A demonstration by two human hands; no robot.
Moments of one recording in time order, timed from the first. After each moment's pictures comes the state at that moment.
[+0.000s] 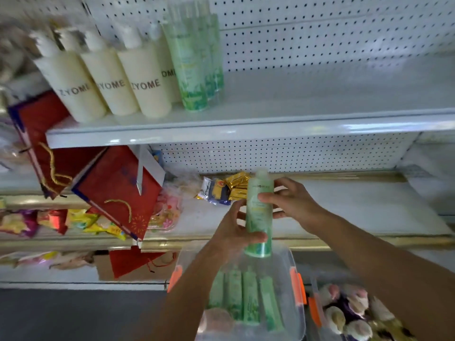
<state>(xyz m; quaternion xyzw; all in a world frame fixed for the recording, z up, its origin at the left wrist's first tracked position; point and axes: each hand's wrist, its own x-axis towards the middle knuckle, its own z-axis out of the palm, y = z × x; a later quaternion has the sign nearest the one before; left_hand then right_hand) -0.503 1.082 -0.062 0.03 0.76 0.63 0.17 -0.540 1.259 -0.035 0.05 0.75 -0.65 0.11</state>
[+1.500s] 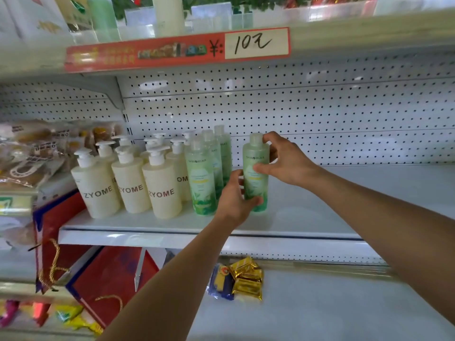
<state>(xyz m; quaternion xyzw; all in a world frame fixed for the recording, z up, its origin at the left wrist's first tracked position) -0.705 1.101 0.117 0.11 0.81 0.56 -0.13 -0.706 1.252 0.210 -0.19 0.90 -0.36 -0.16</state>
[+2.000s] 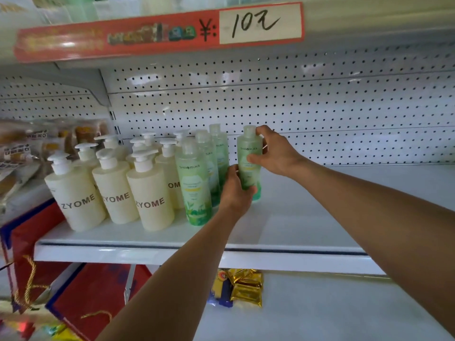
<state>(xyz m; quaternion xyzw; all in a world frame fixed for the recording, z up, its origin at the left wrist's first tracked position) -0.760 1.116 0.122 0.04 0.82 0.56 -0.14 -0.769 1.238 0.212 -0.17 0.90 -0.37 -0.15</state>
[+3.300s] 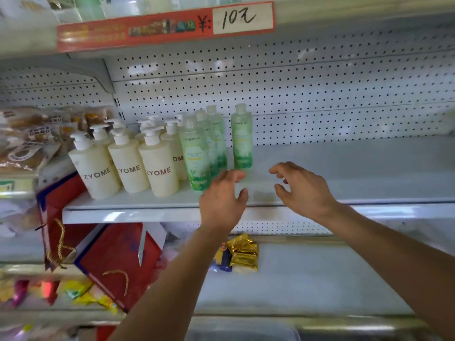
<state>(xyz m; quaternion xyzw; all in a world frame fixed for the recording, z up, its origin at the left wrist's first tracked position) -0.608 1.092 0.118 0.09 0.93 0.27 -0.24 -0.619 1.281 0.127 -0.13 0.95 -0.14 -0.23</state>
